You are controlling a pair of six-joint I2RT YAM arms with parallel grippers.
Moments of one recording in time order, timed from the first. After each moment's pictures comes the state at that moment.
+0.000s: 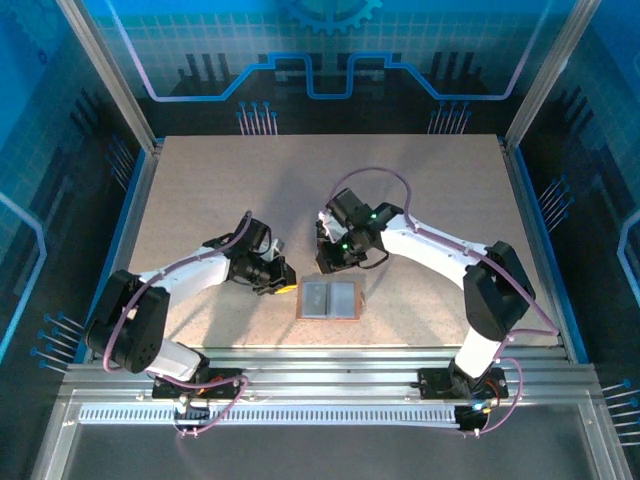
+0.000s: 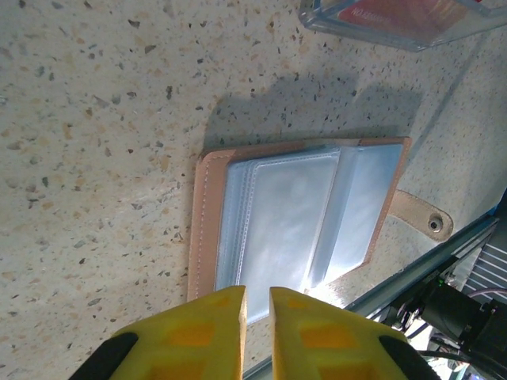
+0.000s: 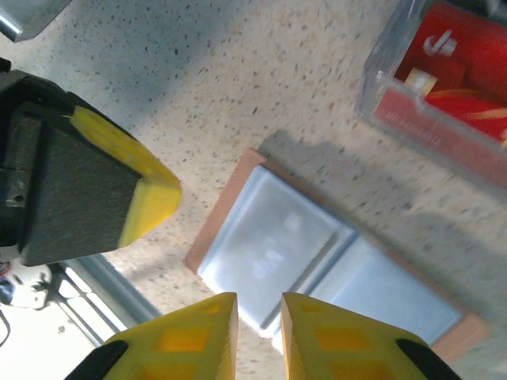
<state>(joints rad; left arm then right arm) -0.38 1.47 0.75 -0.45 0.59 -0.71 0.73 1.71 1.30 -0.75 -0.36 0.39</state>
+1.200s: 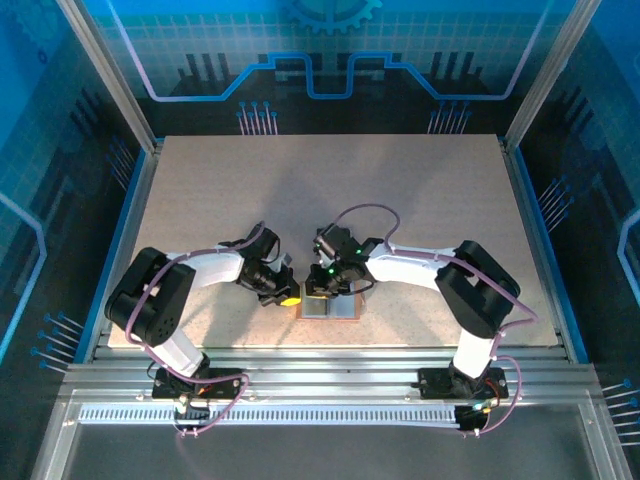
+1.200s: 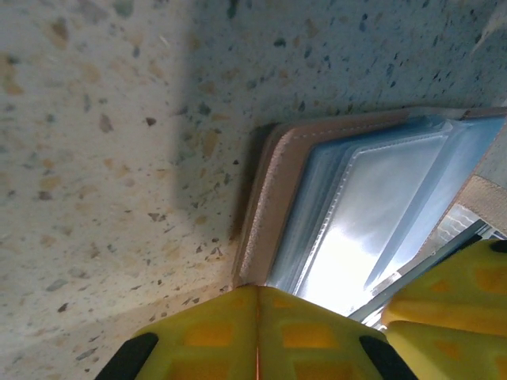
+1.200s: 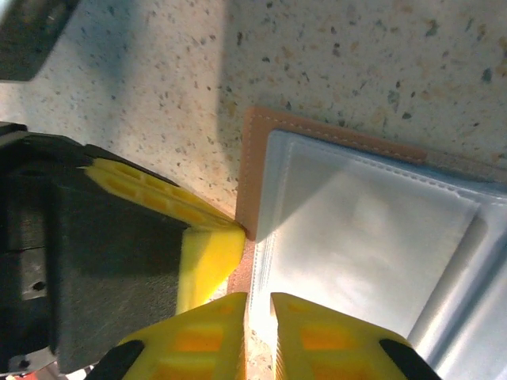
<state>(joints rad) -0.41 1.64 0.74 -0.42 0.66 -0.71 0.84 1.79 1.07 -0.38 -0.40 0.86</state>
